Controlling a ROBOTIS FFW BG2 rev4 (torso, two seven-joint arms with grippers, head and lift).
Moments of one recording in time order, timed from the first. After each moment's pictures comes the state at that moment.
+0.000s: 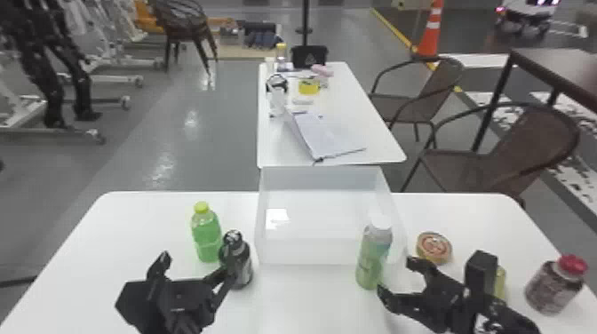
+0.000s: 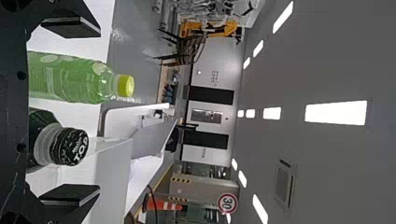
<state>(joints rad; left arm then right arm) 0.27 0.01 -0.11 -1.71 0.08 -0.24 0.13 -0.01 -0.23 0.05 -1.35 -0.15 -0.05 0.72</state>
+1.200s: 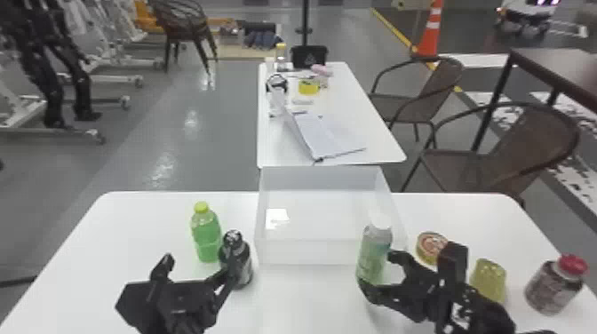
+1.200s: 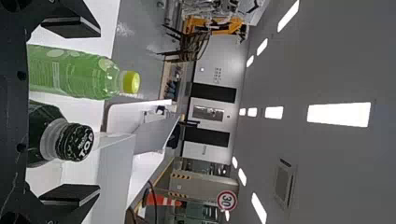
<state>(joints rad) 0.26 0.03 -0.13 -1.69 0.13 -0.25 0.13 -0.12 -0.24 0.18 -1.19 -0.17 -0.13 0.68</state>
